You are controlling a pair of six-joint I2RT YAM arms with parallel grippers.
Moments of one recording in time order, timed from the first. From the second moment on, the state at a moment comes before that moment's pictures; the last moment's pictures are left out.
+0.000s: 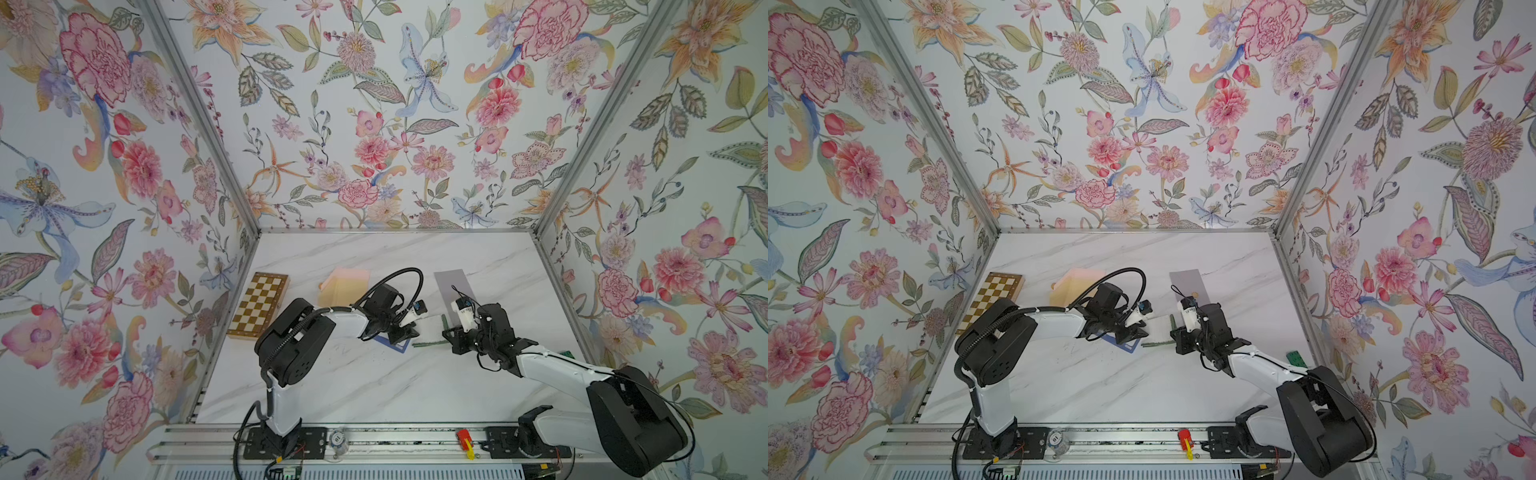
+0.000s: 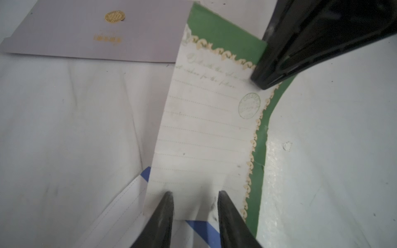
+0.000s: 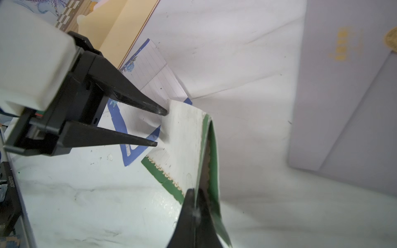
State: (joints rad) left arm -0.68 1.92 1.00 0.07 0.53 0.48; right arm 0.44 1.28 0.43 0.10 -0.36 0.24
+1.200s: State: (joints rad) left arm -0.63 2.03 1.13 0.03 0.70 0.48; right arm 0.48 1.28 0.42 0.12 -0.30 0.19
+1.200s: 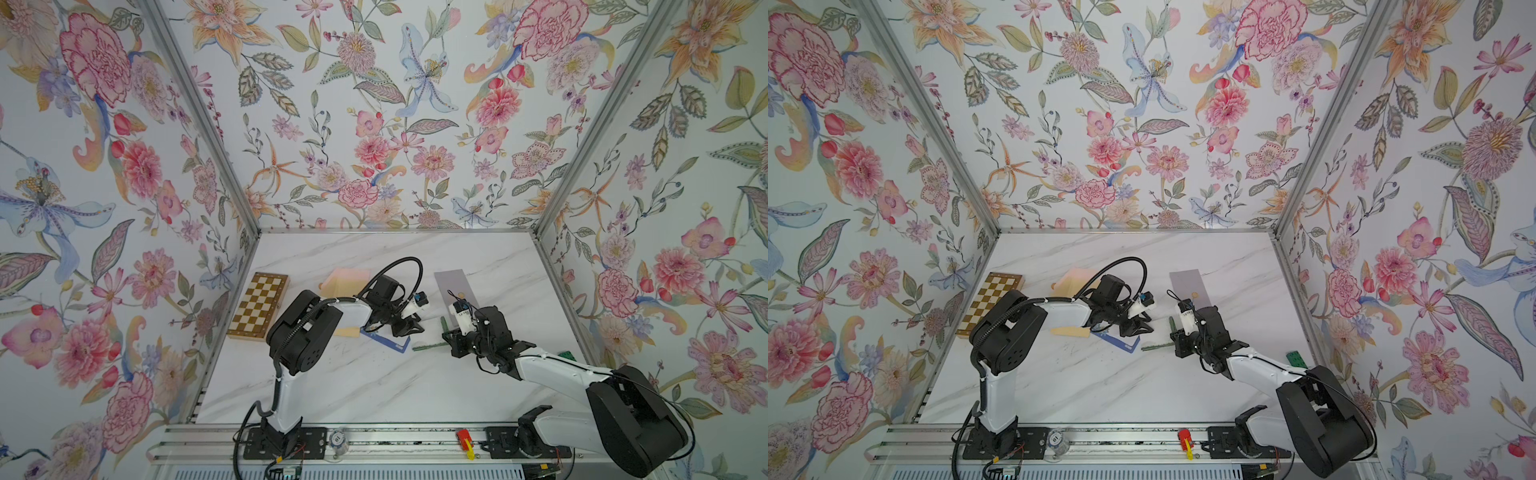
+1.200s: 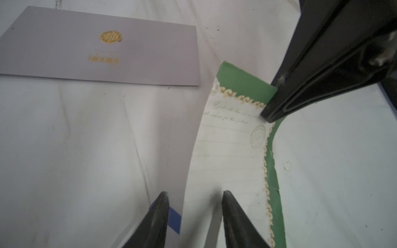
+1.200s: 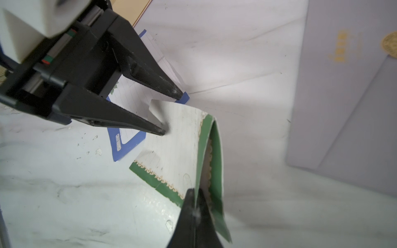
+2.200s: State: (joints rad) left arm -0.63 1.99 1.09 0.01 0.76 0.50; right arm 0.48 1.25 0.41 0.14 -0.25 0.20
